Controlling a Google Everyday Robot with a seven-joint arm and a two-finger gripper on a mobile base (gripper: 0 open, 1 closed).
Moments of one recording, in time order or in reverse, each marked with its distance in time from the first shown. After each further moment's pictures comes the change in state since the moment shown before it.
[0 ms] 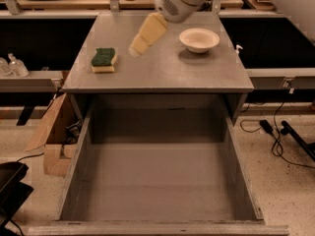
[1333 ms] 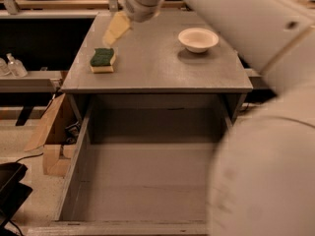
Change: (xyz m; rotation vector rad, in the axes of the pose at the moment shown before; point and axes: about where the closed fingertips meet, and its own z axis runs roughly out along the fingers) arm -0.046 -0.022 0.103 0.036 0.116 0.228
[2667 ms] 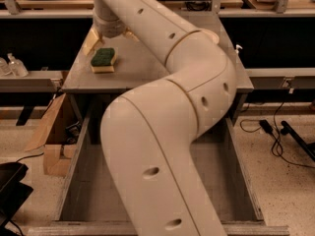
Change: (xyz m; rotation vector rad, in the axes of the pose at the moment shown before) arm -0.022 0.026 0.127 0.011 0.287 0.290
